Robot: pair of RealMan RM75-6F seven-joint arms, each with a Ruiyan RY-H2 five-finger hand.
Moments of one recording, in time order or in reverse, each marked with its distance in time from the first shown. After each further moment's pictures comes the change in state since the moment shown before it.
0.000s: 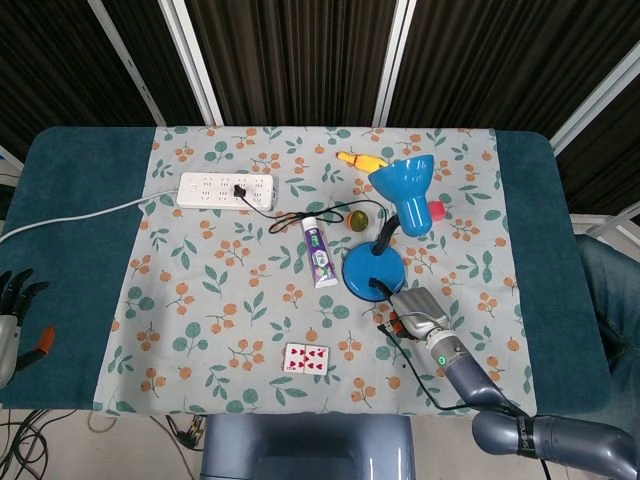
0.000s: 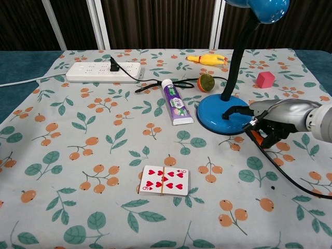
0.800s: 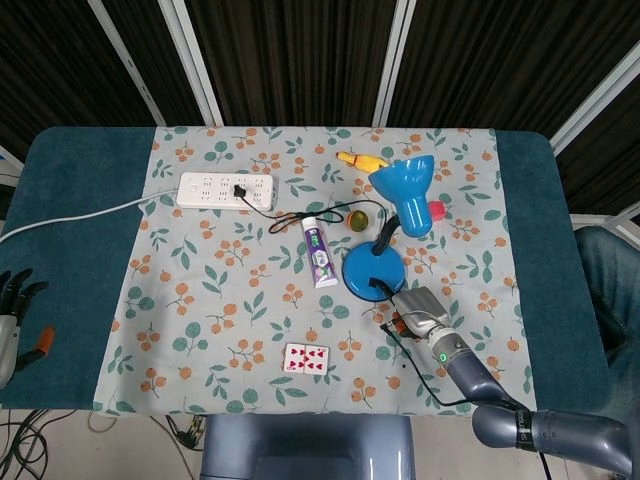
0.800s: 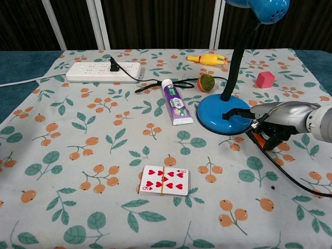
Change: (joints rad) left arm 0.001 0.001 -0.001 -0.003 0.000 0.004 0.004; right arm 0.046 0.006 -0.036 0.029 0.059 -0.029 -0.016
